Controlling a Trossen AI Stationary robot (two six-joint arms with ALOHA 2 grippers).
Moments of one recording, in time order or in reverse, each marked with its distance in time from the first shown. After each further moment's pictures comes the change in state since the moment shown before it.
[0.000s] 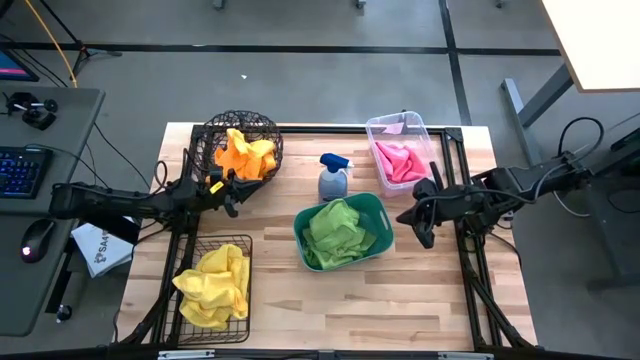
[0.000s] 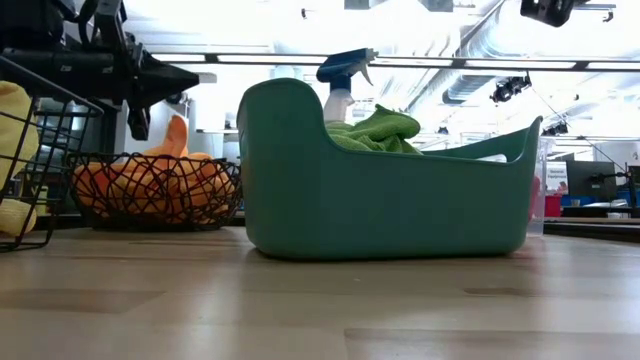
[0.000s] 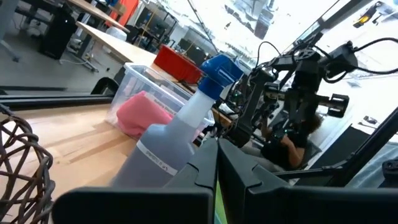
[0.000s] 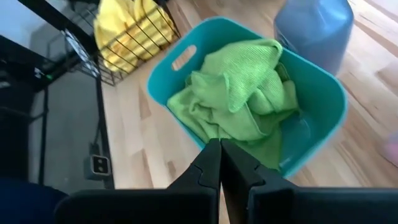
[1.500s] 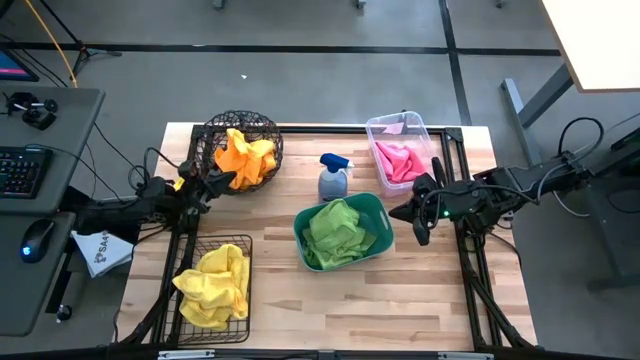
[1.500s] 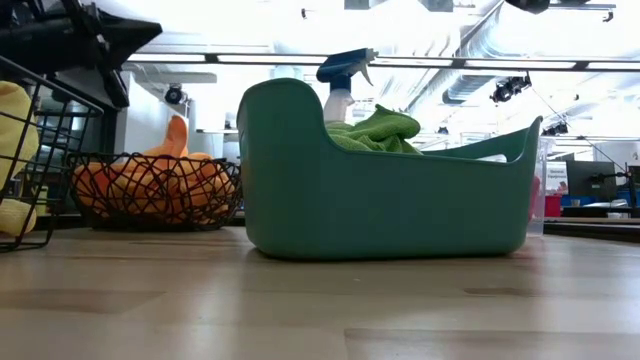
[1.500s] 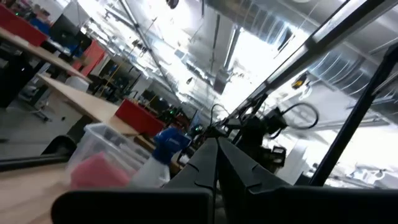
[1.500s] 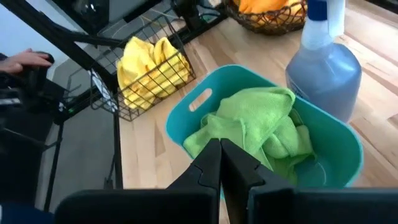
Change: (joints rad) left arm -0.001 -0.563 -0.001 -0.273 0.004 0.000; right arm -0.003 0.002 0.000 0.159 0.067 -0.051
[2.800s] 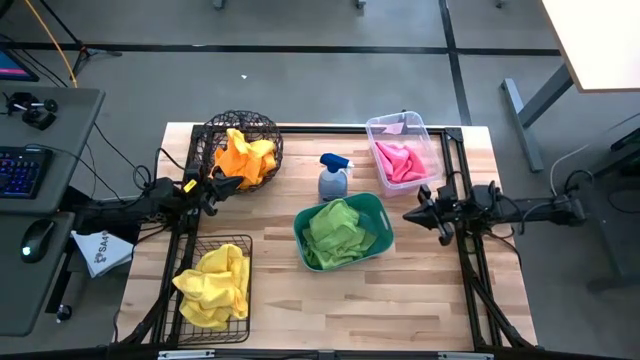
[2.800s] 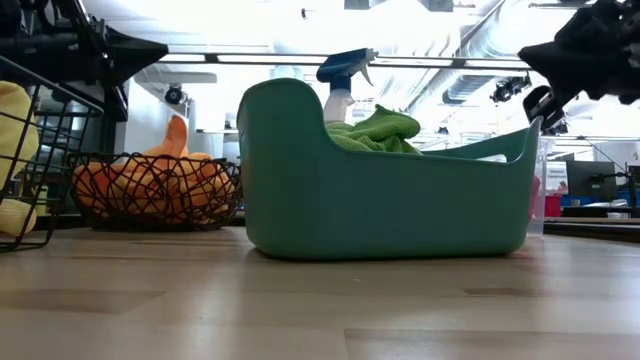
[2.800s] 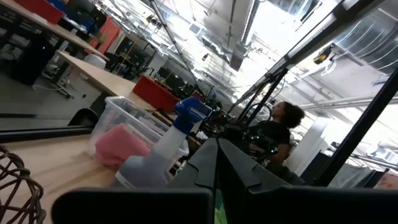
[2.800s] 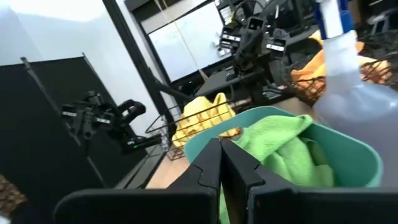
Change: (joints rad) left arm 0.000 0.011 -0.001 -0.122 0.000 0.000; right arm -0.306 -0.845 -1.063 0.887 -0.431 -0.303
